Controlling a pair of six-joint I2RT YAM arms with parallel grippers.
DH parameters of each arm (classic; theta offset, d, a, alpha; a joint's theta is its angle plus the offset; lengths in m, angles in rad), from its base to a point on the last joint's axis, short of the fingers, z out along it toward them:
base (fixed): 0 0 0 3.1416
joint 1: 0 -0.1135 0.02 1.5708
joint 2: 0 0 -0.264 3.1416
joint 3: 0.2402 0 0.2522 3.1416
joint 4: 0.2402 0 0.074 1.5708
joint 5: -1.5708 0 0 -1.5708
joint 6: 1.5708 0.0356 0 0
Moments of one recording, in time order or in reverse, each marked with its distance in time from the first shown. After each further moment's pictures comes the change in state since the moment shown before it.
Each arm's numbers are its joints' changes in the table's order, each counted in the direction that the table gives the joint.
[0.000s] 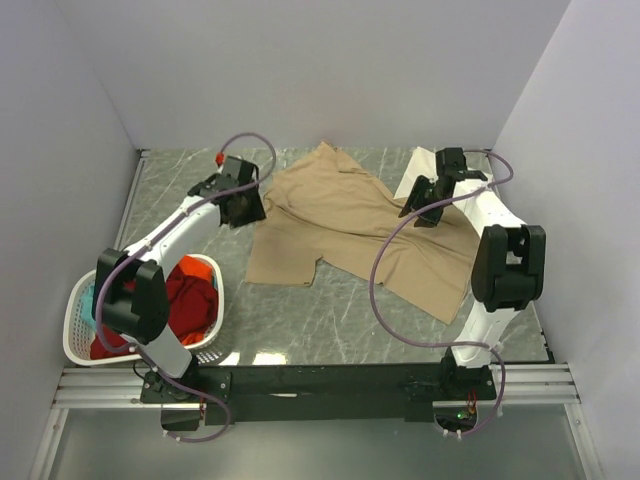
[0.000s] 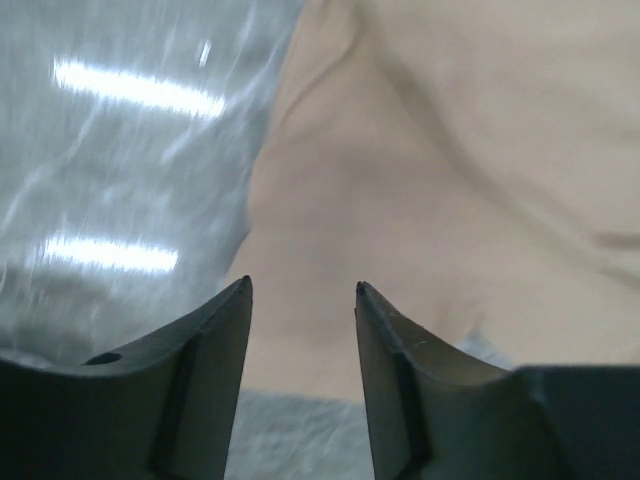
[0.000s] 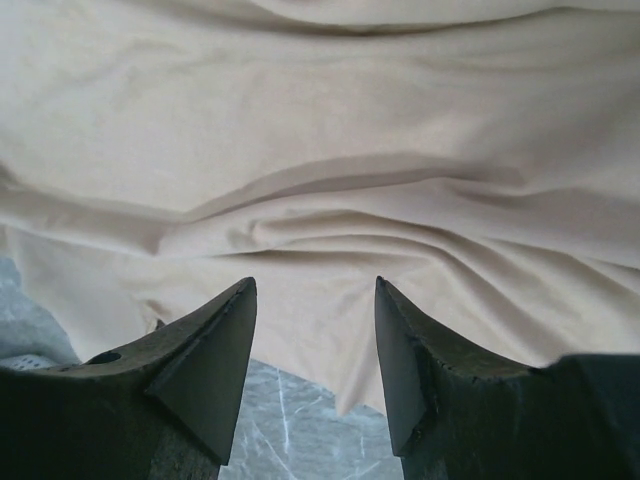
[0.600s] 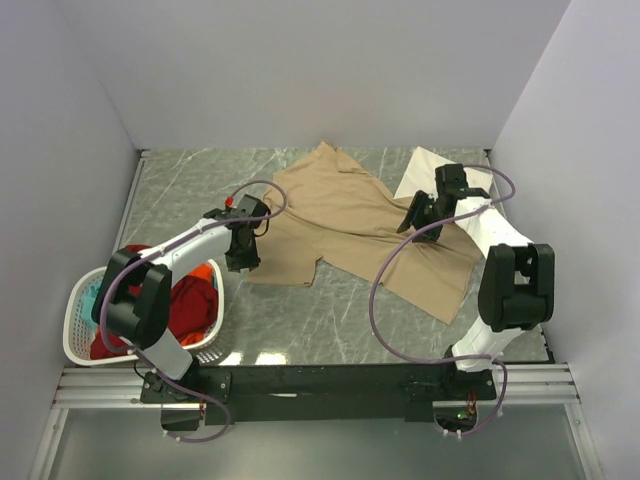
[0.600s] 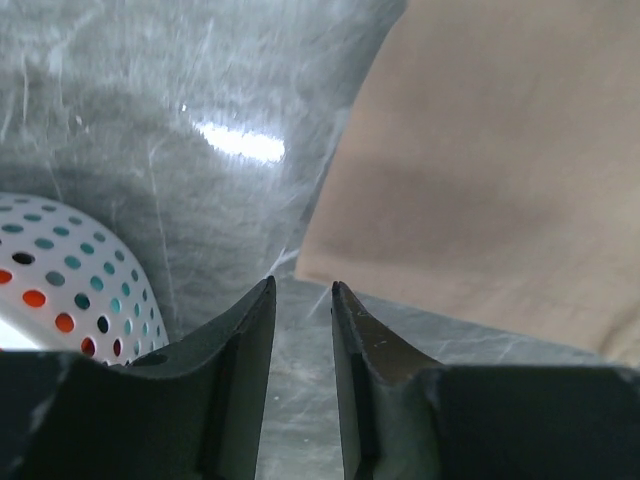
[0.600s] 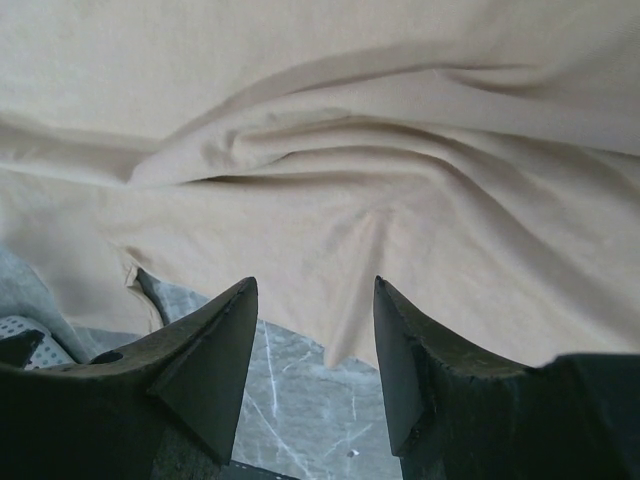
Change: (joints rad) left arm 0.100 -0.021 -0.261 0.158 0.110 -0.016; right arm -0.019 -0.163 -0.206 -0.041 0.027 0.012
